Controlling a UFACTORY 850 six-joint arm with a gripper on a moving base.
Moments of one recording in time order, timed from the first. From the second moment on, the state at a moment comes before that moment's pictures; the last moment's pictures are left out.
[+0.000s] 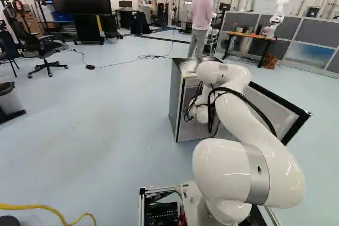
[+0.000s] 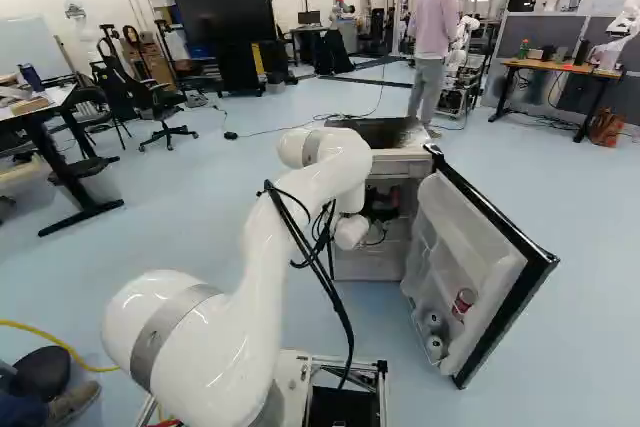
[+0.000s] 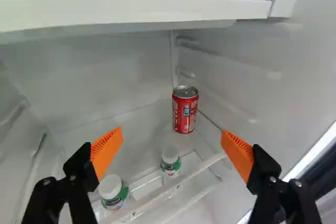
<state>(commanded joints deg) -18.5 -81.2 -84.9 6.9 75.0 0.5</state>
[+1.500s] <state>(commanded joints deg) -19.3 -87.8 -96.6 6.8 70.3 0.5</state>
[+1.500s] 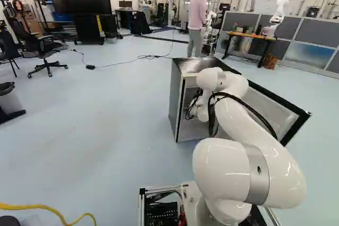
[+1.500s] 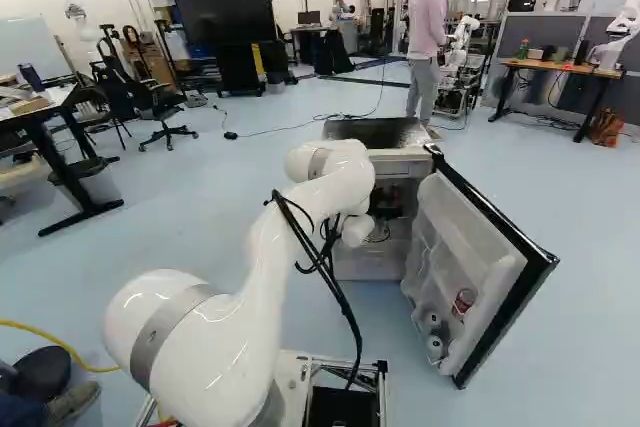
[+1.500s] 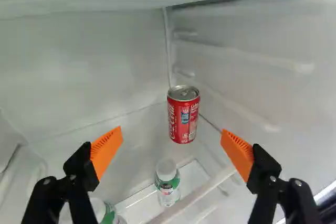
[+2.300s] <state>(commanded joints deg) -19.8 -92.1 -104.2 6.8 69.9 0.5</state>
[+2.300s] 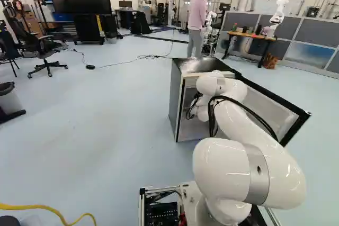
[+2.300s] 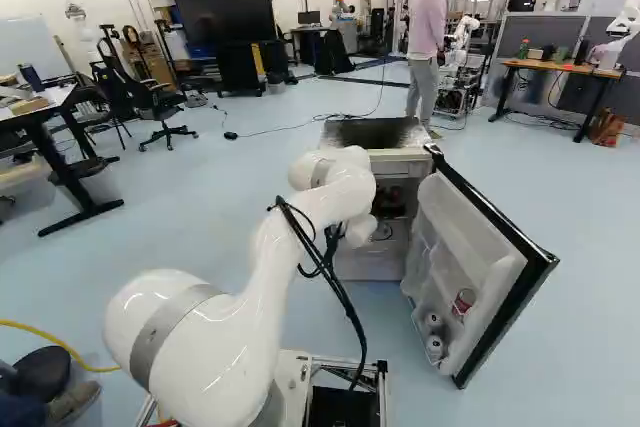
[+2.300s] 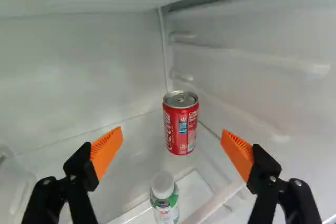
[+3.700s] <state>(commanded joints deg) -19.6 -97.9 -114.2 6.8 69.9 0.5</state>
